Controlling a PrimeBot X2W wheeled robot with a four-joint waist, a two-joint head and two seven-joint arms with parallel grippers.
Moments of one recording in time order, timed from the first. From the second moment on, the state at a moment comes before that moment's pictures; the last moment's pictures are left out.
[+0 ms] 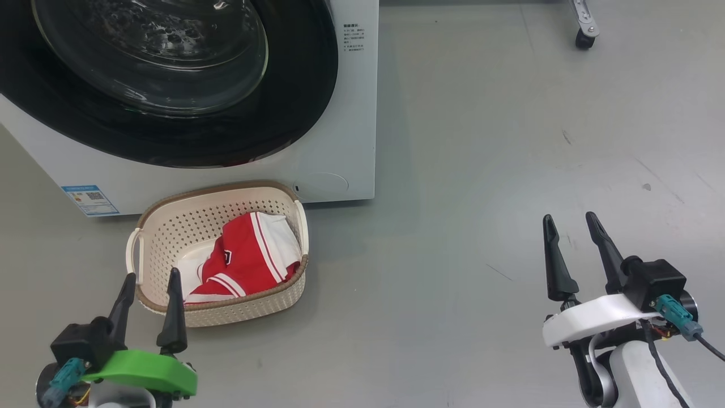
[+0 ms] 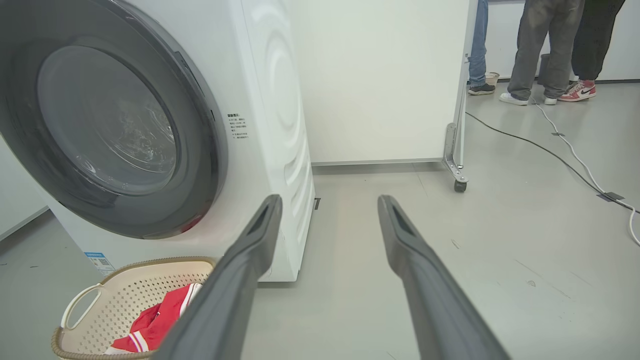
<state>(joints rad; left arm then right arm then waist) -0.08 0.06 -0.02 0.32 -0.38 -0.10 -0.25 -0.12 -0.07 0.12 0.24 0.30 0.02 -0.25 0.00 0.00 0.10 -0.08</state>
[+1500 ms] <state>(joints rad) -0.07 0.04 0.00 0.33 -0.39 -0.11 -0.25 -0.08 -0.06 0.11 0.20 0.26 0.03 -0.25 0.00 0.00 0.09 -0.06</state>
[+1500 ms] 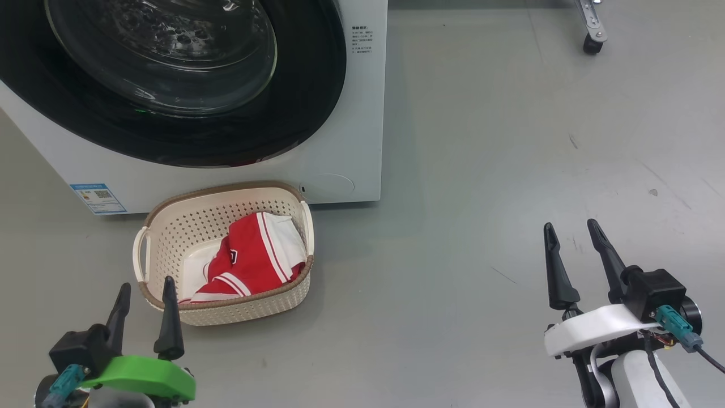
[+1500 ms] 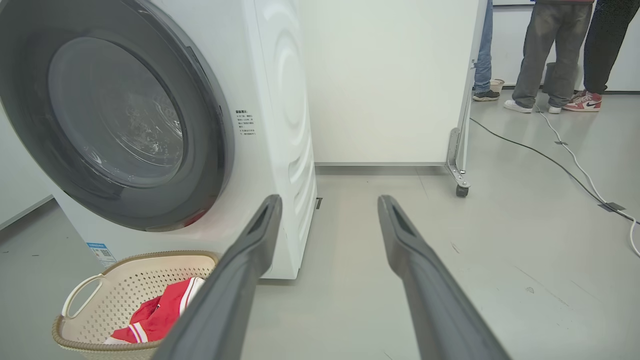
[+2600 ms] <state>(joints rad) -0.05 0.02 0.01 0.41 -0.48 -0.12 -0.22 -0.03 -0.04 0.10 0.25 0.31 0.04 -0.24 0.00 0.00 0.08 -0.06</state>
